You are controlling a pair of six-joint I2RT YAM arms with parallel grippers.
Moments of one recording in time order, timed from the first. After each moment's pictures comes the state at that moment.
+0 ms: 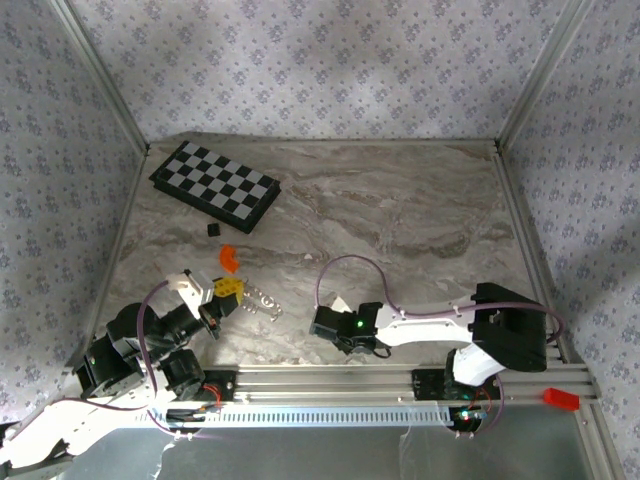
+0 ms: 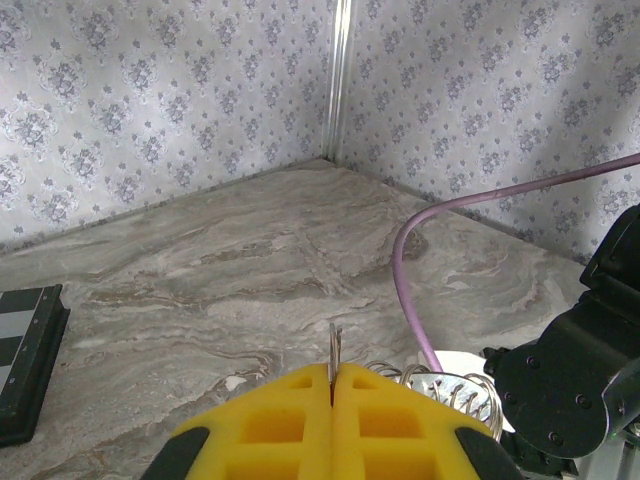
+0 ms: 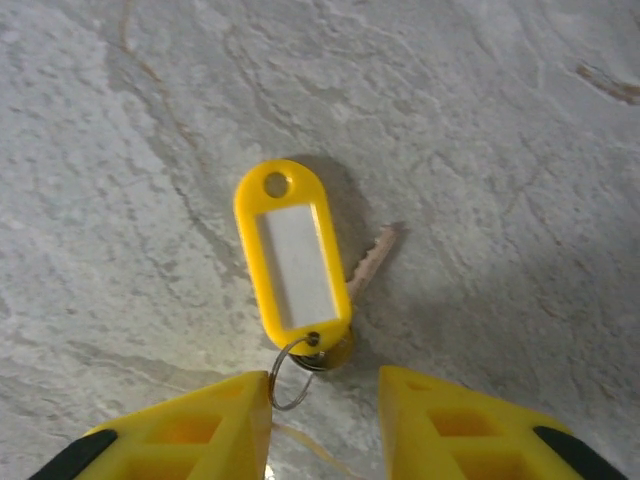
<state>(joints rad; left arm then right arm) -1.01 0.14 0.59 -0.52 -0.15 -0.12 1.31 1.51 0.77 -0.61 0.35 0.52</state>
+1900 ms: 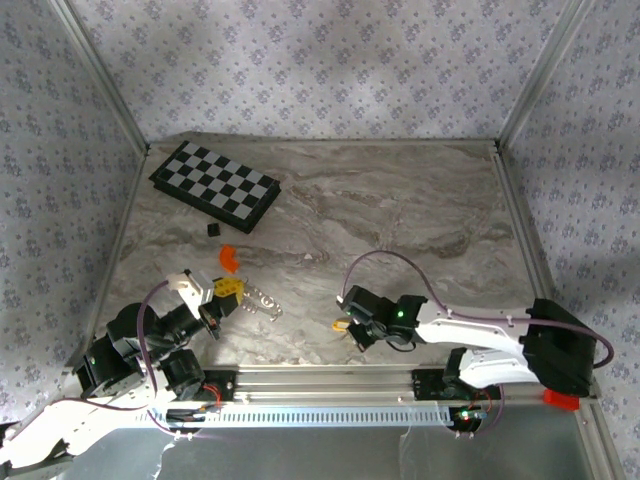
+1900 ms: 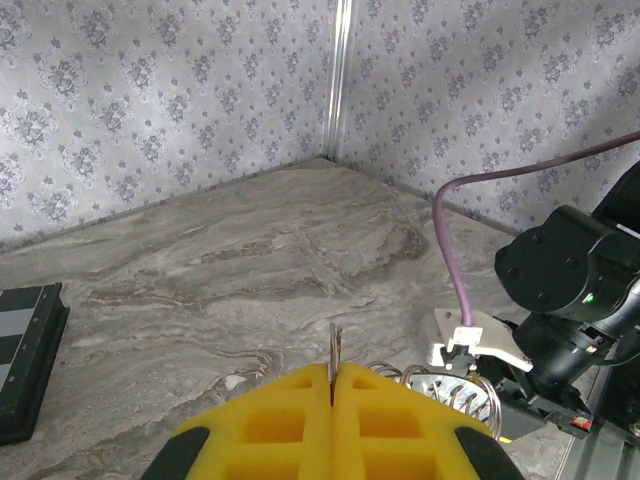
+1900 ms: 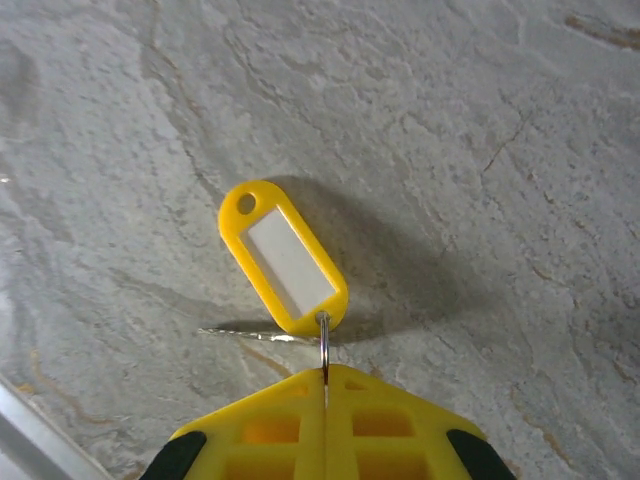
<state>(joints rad) -1.01 0.14 0.59 -0.52 -0.15 -0.13 1.12 1.24 0.59 -0.50 0.08 0.40</state>
